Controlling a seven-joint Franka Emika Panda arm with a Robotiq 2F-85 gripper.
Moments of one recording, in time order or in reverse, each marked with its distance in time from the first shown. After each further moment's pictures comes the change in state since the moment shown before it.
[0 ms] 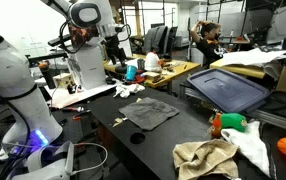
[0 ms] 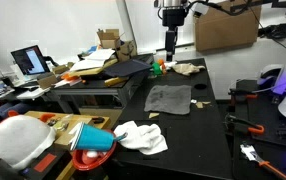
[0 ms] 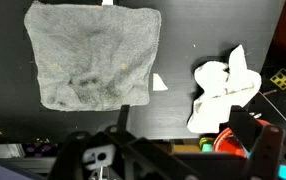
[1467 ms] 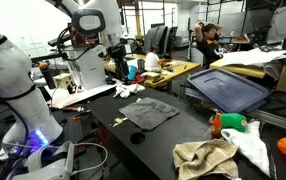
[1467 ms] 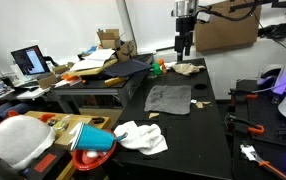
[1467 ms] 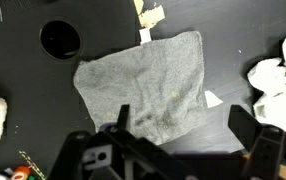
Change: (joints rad) arm -0.154 0.055 -0.120 -0.034 0.004 0.002 0.045
